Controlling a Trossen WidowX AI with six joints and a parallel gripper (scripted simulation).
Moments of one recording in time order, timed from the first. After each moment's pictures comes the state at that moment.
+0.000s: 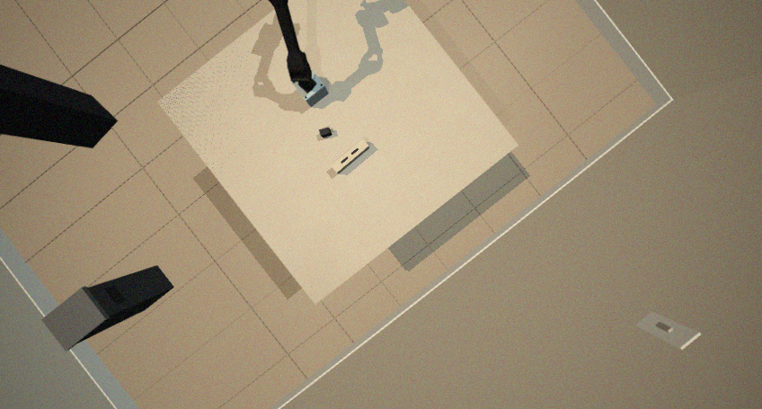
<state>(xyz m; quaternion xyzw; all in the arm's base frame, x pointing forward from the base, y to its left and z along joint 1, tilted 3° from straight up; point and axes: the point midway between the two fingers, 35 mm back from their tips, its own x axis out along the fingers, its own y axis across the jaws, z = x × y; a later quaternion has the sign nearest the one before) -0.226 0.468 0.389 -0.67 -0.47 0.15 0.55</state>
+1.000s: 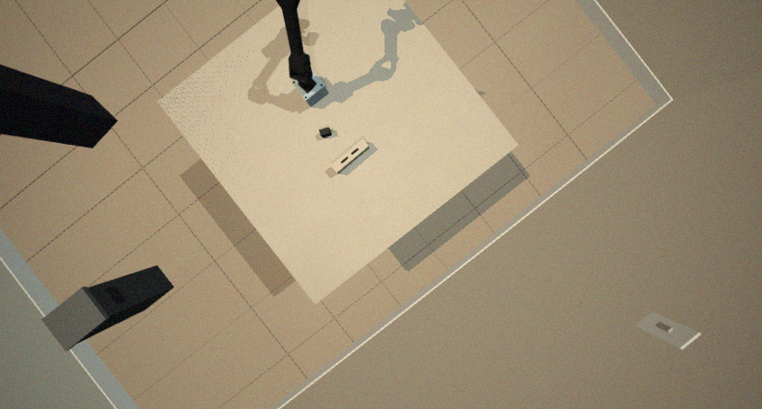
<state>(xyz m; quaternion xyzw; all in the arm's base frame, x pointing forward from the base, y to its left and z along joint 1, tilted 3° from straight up) -0.089 0.530 0.367 -0.74 -0.45 0.11 0.49</state>
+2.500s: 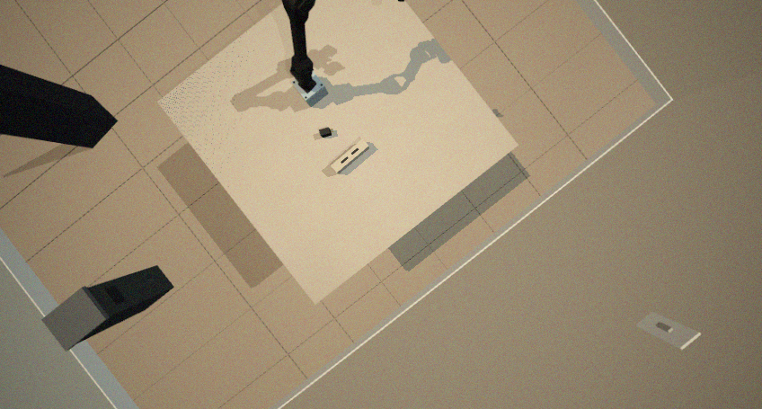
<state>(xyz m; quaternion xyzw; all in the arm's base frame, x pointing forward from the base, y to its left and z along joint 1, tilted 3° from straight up) 0.177 0.512 0.293 -0.85 -0.30 0.13 0.41</state>
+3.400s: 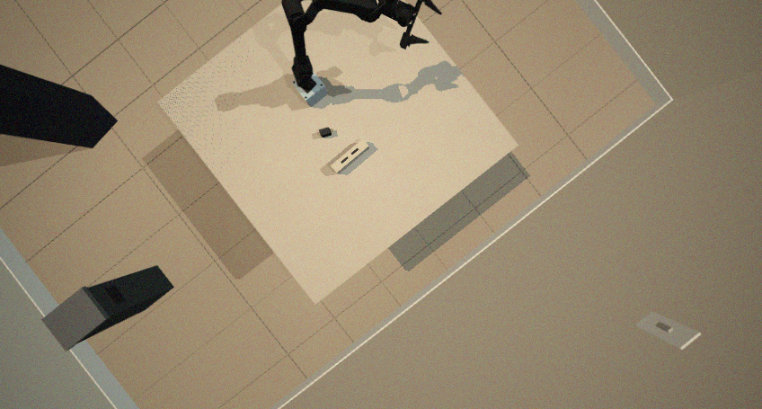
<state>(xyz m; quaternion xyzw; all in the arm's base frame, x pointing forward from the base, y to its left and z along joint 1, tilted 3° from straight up) 0.312 0.421 0.232 -0.89 -0.16 0.18 0.39</state>
